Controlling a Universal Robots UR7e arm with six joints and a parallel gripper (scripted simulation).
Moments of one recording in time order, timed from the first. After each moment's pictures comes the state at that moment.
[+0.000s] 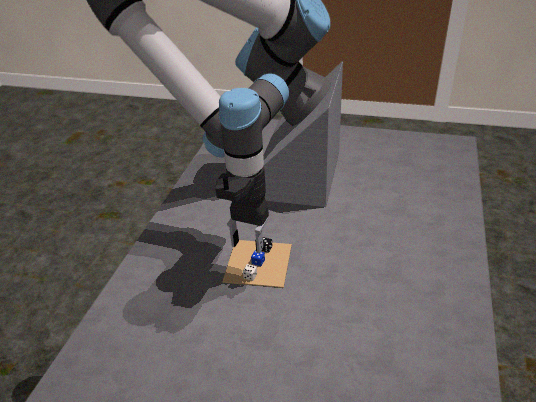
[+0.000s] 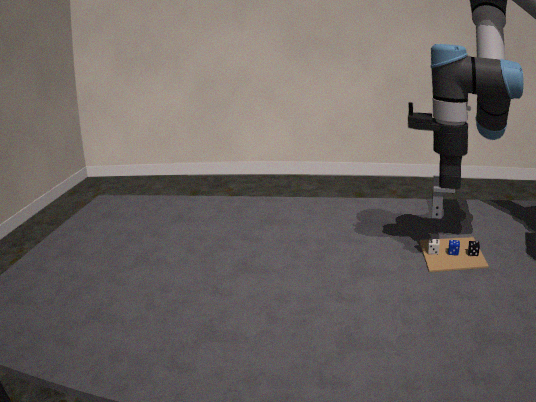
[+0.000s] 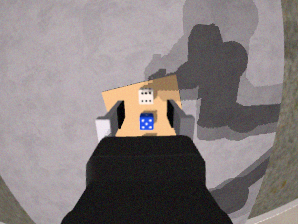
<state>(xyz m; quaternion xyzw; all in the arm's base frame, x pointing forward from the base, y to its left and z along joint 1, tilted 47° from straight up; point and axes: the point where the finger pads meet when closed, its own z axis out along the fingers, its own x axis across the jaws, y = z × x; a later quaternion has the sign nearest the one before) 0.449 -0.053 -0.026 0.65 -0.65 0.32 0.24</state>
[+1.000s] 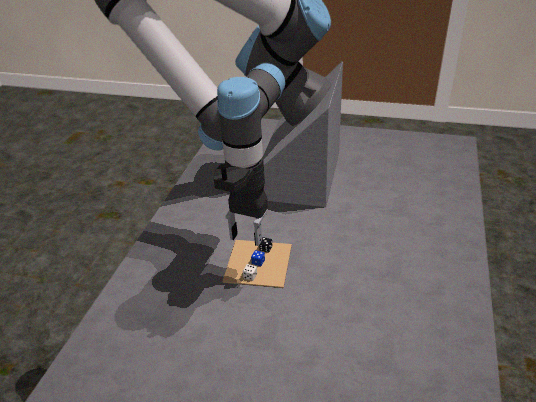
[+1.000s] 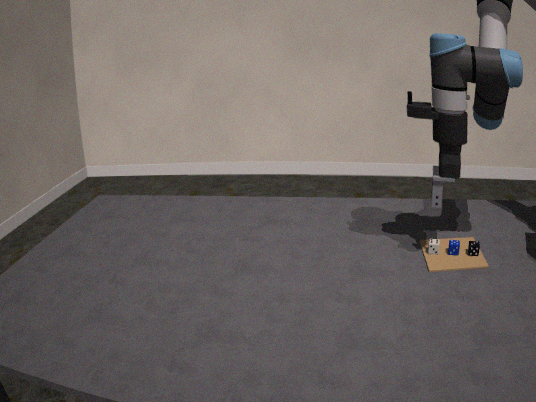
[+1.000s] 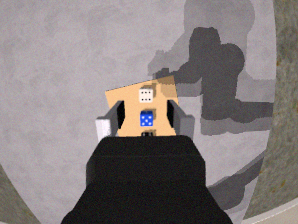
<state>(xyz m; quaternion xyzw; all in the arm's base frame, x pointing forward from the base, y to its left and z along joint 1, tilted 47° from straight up) 0.449 -0.037 -0.011 0.65 -0.65 0.32 0.23</state>
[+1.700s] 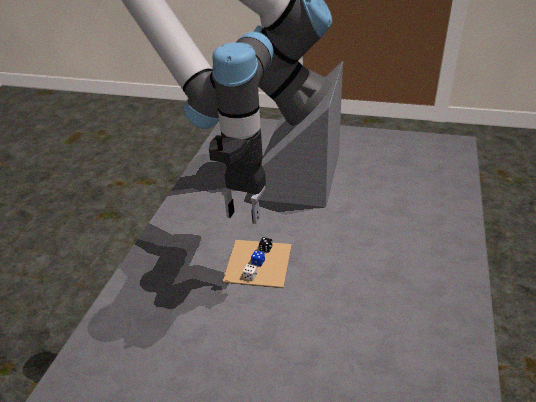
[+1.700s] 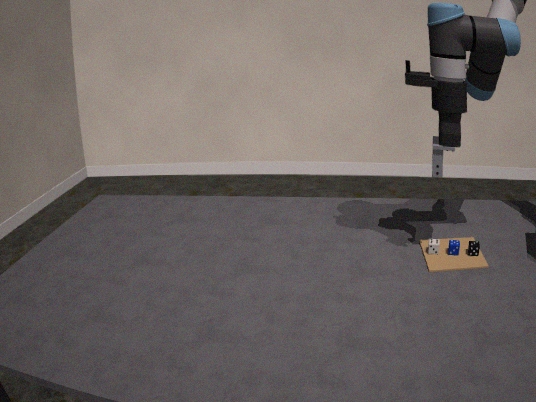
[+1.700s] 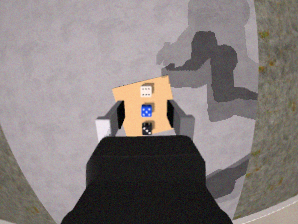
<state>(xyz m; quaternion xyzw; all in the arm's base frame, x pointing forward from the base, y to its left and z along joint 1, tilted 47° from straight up) 0.443 0.008 0.032 0.65 -0.65 0.32 0.23</state>
